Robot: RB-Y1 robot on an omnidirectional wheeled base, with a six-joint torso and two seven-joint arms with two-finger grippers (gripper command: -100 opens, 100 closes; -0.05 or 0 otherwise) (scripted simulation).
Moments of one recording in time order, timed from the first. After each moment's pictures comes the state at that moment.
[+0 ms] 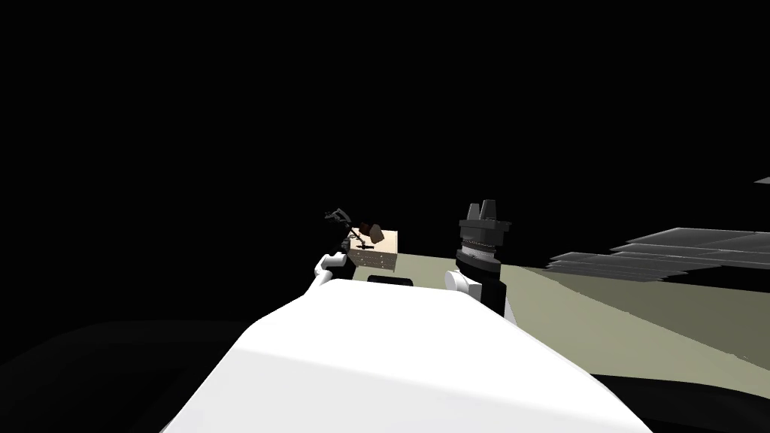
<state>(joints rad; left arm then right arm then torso) 0.07 0.27 0.07 -1.31 0.16 0.36 -0.02 0.53 0.00 0.02 -2.40 0.00 -0.47 0.03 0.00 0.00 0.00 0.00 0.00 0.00</state>
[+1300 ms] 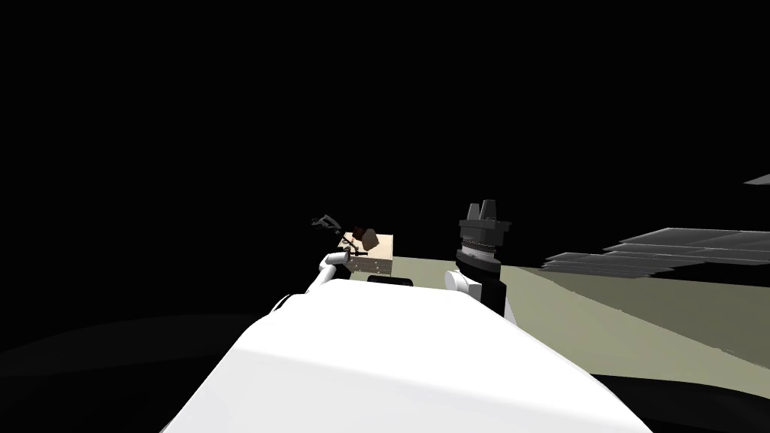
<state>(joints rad) -0.09 0.26 0.13 -0.98 0.18 0.58 -0.01 0.53 0.00 0.02 -2.40 0.00 -0.47 0.03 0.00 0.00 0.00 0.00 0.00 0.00</state>
